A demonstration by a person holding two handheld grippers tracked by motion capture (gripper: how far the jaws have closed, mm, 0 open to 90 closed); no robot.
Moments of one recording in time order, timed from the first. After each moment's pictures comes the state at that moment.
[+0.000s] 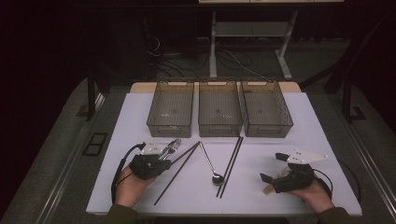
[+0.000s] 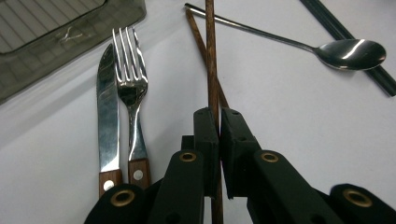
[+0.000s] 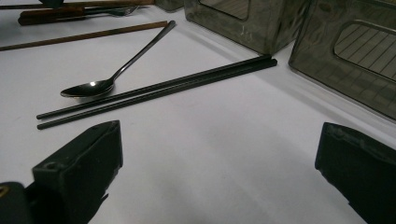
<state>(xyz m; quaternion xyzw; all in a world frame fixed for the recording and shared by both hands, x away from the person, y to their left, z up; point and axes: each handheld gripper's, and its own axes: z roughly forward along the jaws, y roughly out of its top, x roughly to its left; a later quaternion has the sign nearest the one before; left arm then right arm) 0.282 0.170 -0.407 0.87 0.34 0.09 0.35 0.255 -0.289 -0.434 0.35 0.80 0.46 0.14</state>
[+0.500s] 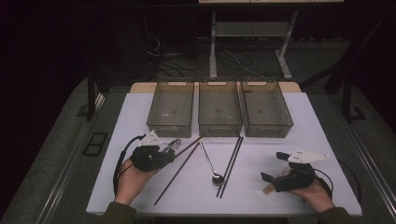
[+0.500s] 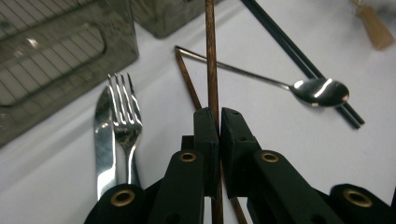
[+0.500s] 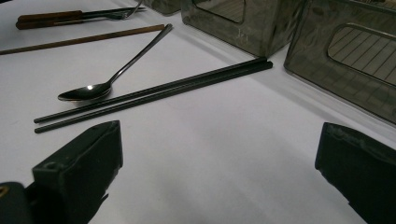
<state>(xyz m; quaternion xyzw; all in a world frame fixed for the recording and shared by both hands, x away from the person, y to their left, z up) 0.297 0.166 -0.386 0.86 0.32 0.08 0.39 0.256 -0.291 -0.433 0.35 0.80 0.46 0.14</state>
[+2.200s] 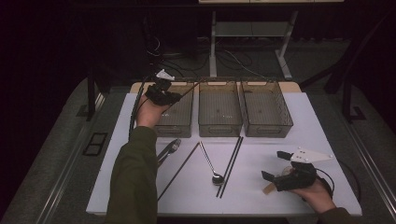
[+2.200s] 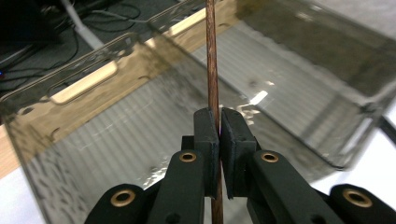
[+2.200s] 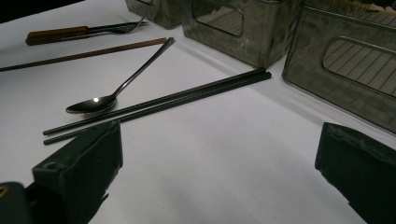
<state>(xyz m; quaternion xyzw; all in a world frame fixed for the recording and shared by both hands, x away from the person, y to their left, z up) 0.473 0.141 -0.331 0.84 0.35 0.16 0.37 0.255 -0.294 -0.429 0.35 0.79 0.48 0.14</state>
